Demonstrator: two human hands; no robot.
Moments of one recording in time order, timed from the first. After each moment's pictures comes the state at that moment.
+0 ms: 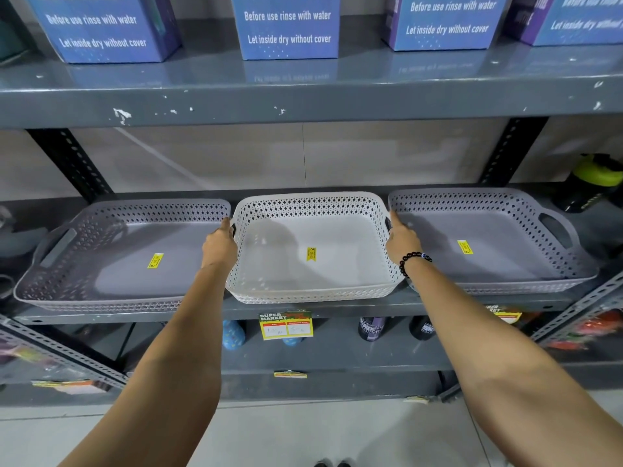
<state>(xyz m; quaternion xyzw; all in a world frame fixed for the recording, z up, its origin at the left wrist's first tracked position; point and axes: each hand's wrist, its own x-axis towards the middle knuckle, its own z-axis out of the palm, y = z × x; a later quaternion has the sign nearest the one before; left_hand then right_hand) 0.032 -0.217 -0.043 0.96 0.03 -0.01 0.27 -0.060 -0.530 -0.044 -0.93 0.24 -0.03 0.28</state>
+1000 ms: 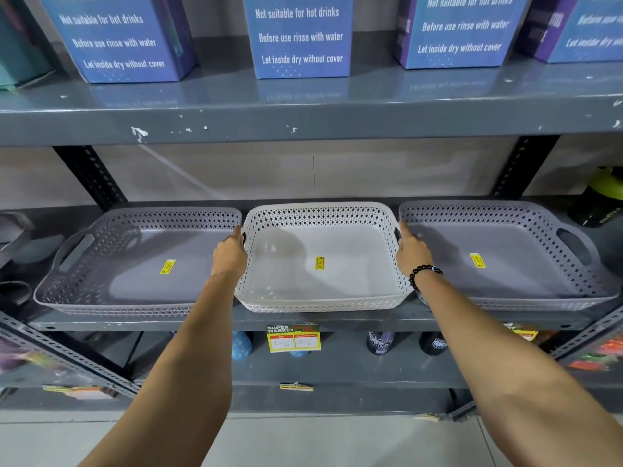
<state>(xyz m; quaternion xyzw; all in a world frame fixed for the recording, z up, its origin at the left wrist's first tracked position) 0.035 -0.219 -0.038 0.97 0.00 0.00 0.25 -0.057 -0.531 -0.043 -0.94 0.23 -0.04 0.25</state>
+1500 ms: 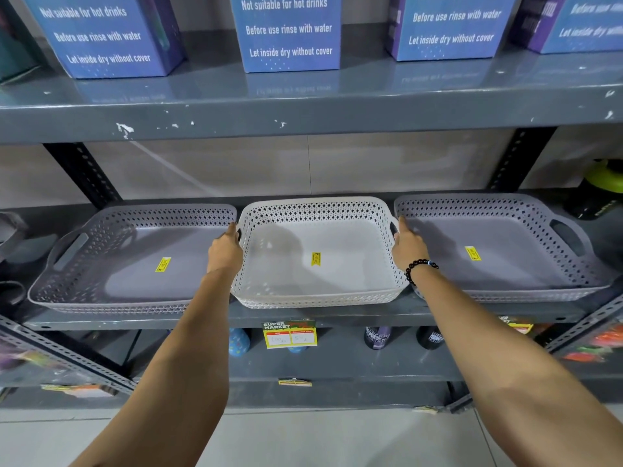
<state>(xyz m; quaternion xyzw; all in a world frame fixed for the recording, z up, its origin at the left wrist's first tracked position) 0.035 -0.221 -0.039 0.96 0.03 0.00 0.27 -0.056 -0.533 -0.044 -0.94 0.24 -0.04 0.26</state>
